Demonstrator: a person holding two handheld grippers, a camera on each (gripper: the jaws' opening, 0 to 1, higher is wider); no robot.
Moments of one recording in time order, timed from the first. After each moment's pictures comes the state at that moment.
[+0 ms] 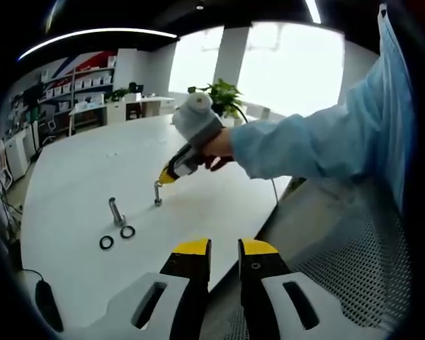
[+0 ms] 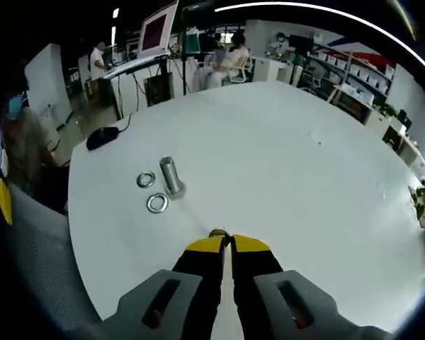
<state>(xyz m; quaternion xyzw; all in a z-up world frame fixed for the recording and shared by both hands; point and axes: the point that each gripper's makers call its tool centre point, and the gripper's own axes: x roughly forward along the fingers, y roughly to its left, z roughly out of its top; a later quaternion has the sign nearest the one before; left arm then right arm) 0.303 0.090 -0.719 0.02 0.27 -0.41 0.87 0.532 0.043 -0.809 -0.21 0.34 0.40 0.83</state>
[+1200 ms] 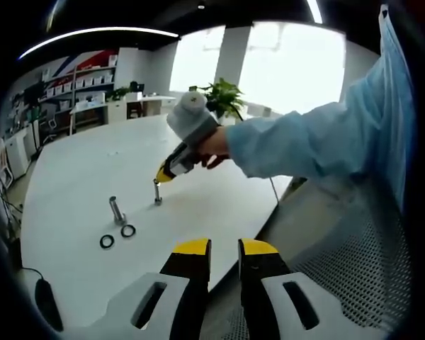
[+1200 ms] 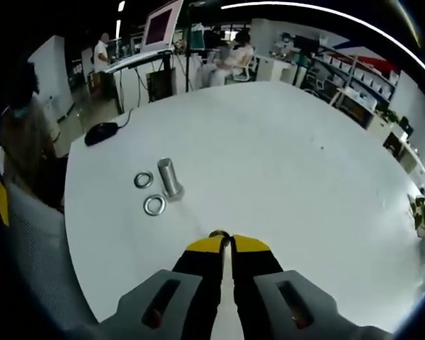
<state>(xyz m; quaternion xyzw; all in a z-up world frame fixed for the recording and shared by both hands) 0.304 0.091 -0.719 0.02 0.27 -0.41 0.87 0.539 0.050 -0.808 -0.23 0.33 0.40 0.82</state>
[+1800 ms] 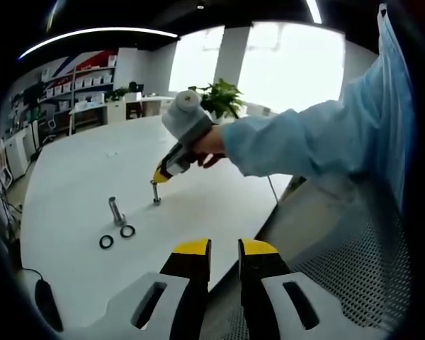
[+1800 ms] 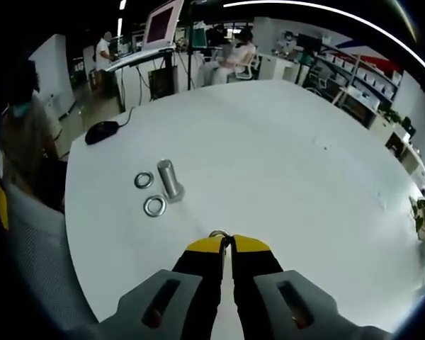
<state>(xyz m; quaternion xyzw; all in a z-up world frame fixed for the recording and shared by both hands) 0.303 0.091 -0.719 0.02 0.27 -0.41 0.87 0.541 0.053 -0.812 -0.23 0.34 0.41 0.81</state>
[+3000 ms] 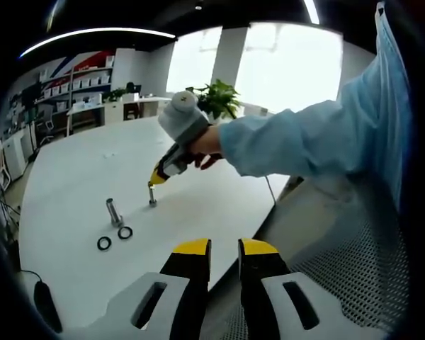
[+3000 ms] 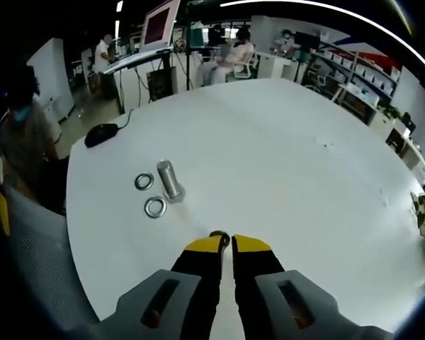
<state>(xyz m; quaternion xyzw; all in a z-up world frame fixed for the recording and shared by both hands) 0.302 0.089 -0.718 0.02 0.27 -0.42 0.87 0.540 0.053 -0.812 -0.22 0.35 0.41 0.81</state>
